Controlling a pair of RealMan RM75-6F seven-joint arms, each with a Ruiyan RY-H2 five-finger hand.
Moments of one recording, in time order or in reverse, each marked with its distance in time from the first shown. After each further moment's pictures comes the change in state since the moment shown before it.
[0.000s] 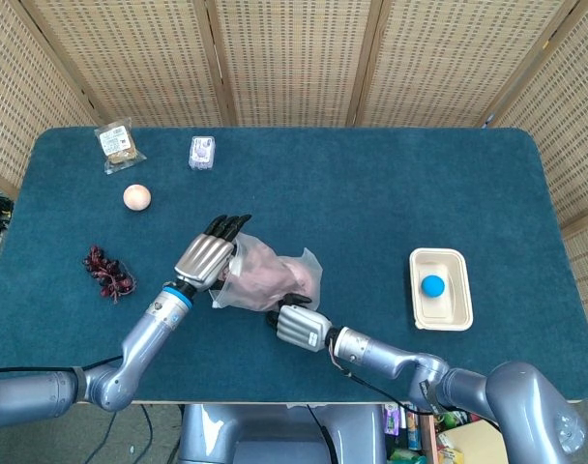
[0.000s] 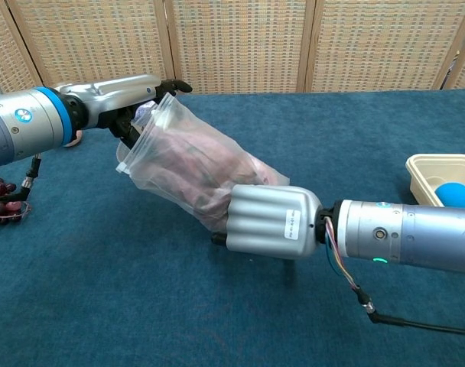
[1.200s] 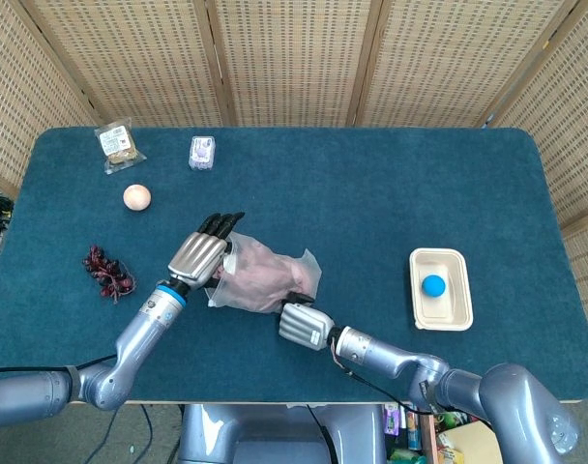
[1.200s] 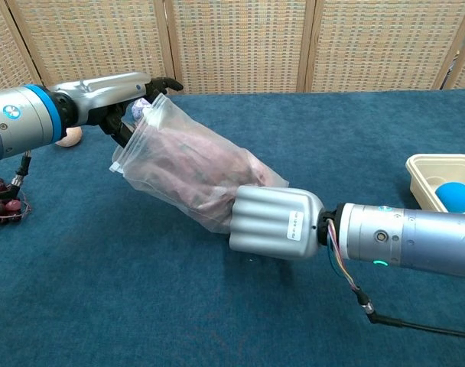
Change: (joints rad) left arm 0.009 0.022 0.008 0.007 0.005 0.000 -0.043; right arm -0.001 -0.033 -0.030 0.061 0.021 0.042 0.048
